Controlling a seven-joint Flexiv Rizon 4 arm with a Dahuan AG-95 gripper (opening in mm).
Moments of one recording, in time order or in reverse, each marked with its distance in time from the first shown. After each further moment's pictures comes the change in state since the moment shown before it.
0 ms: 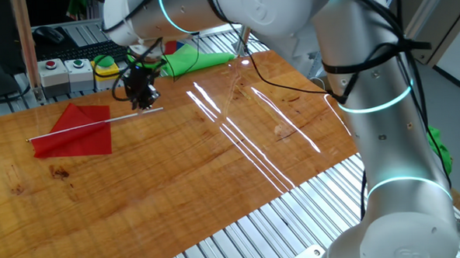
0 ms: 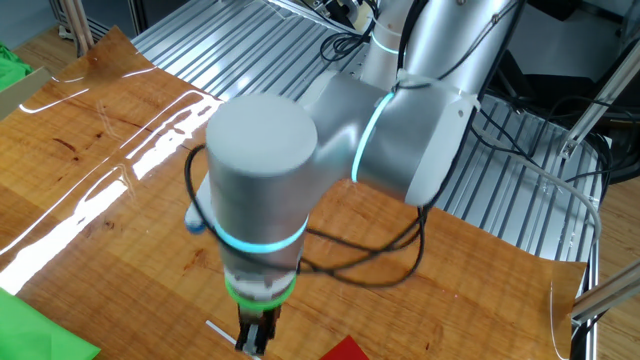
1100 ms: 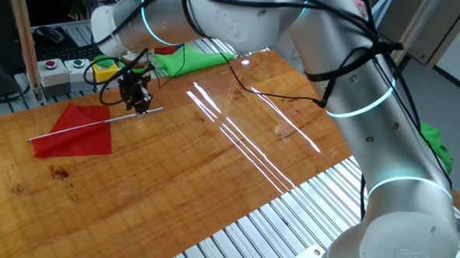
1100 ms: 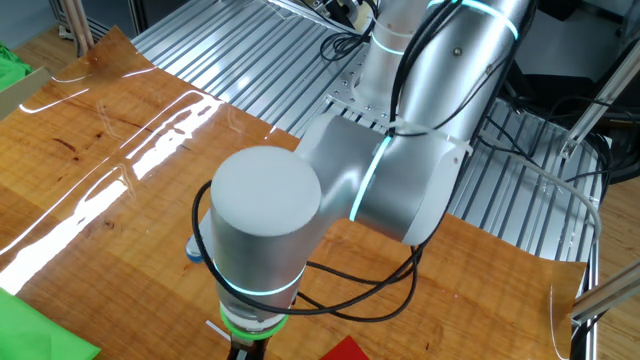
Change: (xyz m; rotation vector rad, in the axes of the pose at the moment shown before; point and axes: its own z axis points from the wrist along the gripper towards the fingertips) arm -0.010 0.006 0.034 0.018 -0.064 0.114
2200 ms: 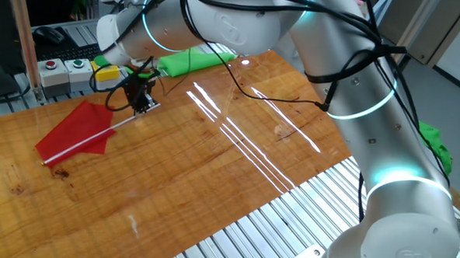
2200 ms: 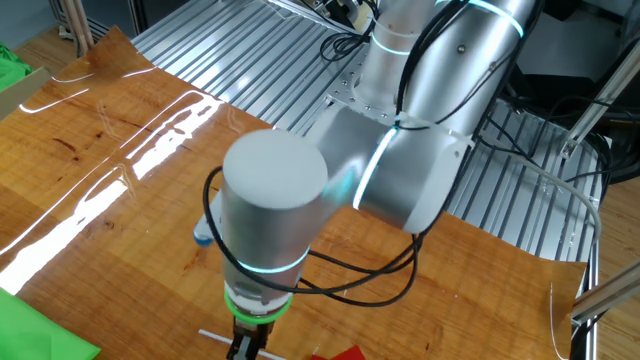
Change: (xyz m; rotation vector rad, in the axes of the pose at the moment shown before) arm -0.003 -0.010 -0.001 -0.045 0.003 -0.020
